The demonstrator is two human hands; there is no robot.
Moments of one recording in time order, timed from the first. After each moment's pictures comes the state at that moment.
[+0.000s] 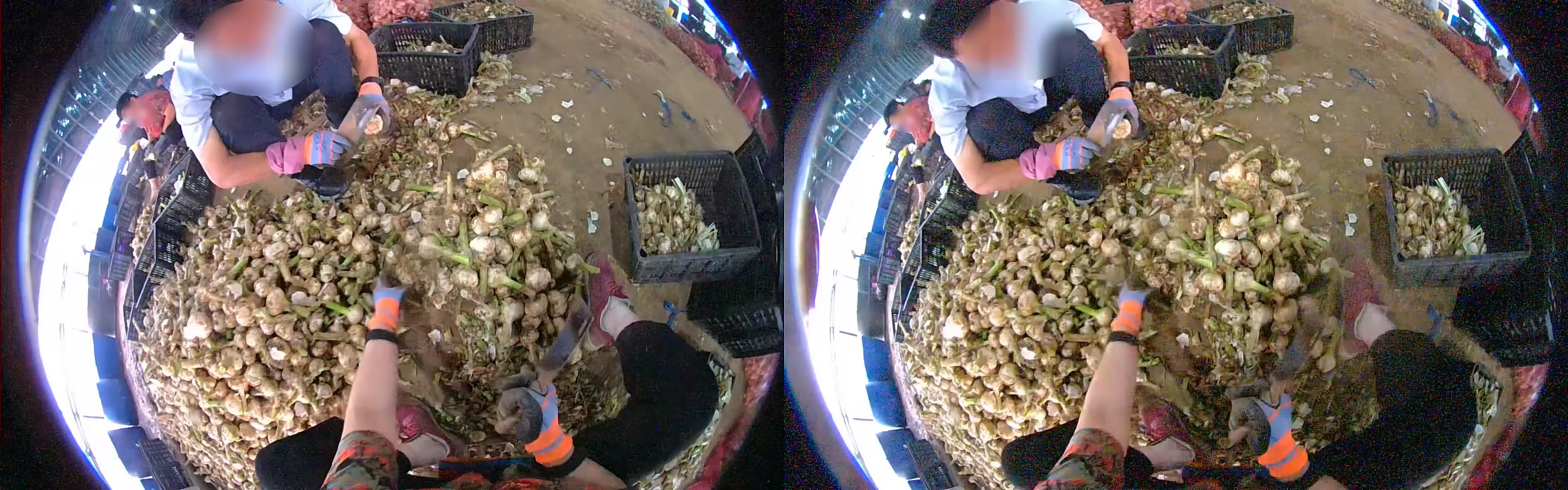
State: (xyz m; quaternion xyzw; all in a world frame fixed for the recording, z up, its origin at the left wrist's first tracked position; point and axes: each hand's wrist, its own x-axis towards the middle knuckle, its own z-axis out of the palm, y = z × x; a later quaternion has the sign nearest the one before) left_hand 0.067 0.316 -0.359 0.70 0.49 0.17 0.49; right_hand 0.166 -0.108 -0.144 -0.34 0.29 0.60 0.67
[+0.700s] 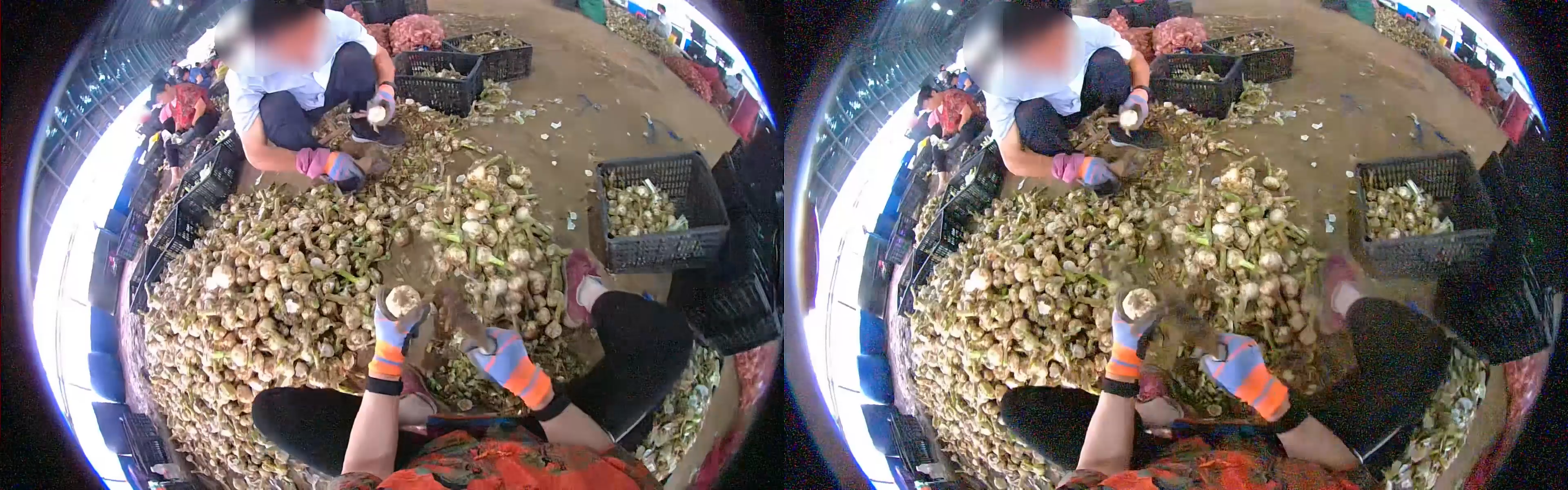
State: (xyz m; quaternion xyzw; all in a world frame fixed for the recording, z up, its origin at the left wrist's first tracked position) left_hand 0.016 0.101 -0.086 0.46 0.30 0.44 0.71; right_hand 0.150 -0.082 -0.021 -0.64 -0.31 0.45 0.54
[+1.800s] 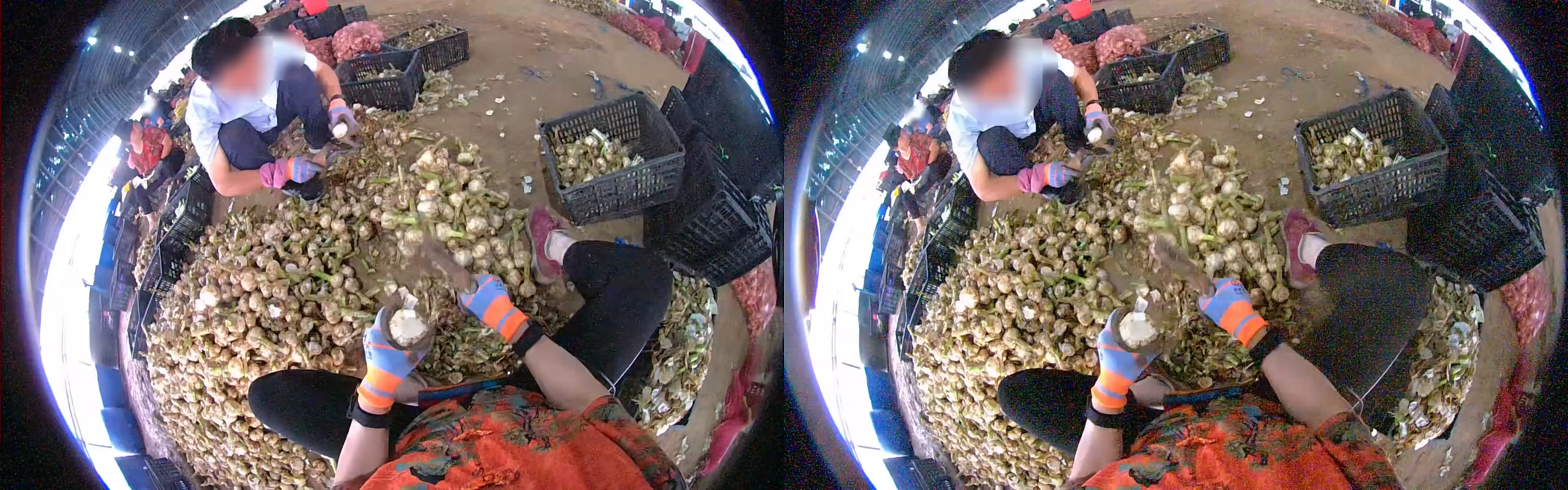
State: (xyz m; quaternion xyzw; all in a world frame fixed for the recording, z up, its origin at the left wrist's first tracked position) left_hand -0.002 -0.011 0.025 0.77 0.33 0.26 0.47; right_hand 0.189 -0.092 -0.084 -0.83 -0.40 0.19 0.34
